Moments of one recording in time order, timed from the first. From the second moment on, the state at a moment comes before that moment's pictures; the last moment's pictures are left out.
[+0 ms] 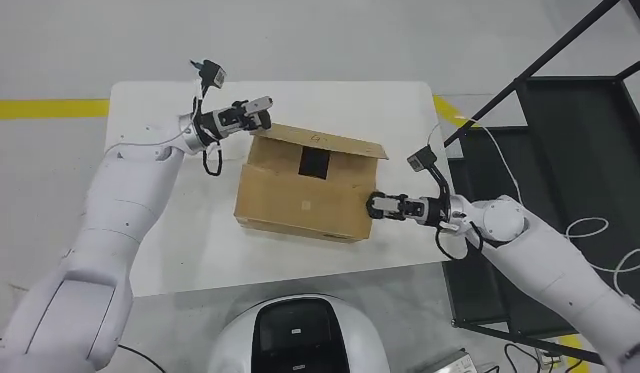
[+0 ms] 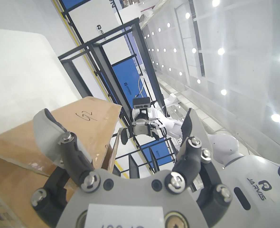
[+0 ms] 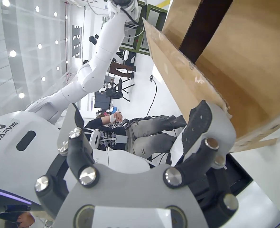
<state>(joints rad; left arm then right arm) 0.56 -1.31 -1.00 -0.71 -0.49 -0.65 -1.18 -1.18 -0.67 0.93 -1.55 0.62 -0.60 0.82</state>
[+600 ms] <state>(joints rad) 0.60 -1.21 -0.88 -0.84 -0.51 -0.60 -1.23 -1.08 -0.74 0.90 -1.49 0.55 -0.38 0.69</state>
